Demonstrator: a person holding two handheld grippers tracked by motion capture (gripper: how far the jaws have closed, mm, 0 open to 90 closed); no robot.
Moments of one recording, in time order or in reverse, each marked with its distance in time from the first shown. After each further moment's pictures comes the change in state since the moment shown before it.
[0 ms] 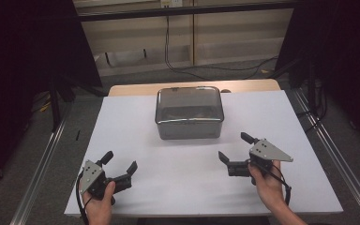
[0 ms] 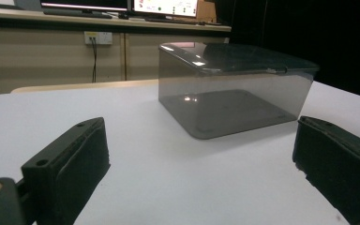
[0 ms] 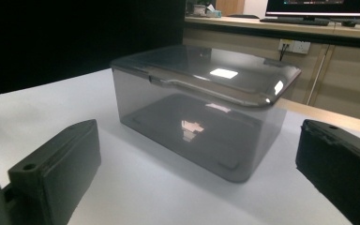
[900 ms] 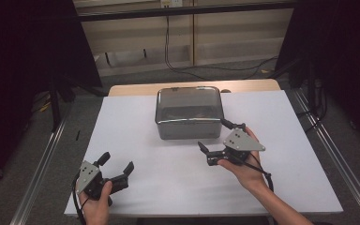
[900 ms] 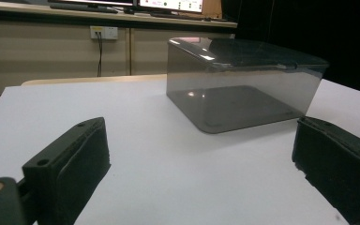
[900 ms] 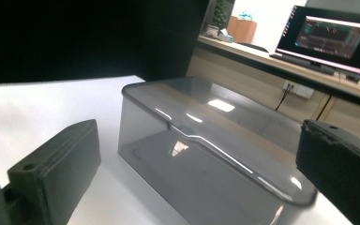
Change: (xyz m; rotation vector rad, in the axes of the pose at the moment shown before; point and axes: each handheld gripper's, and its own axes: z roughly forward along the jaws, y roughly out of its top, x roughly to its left) left arm 0.007 -0.002 -0.004 0.019 0.017 -0.016; right arm 0.027 0.032 0.049 -0.045 0.029 -0.218
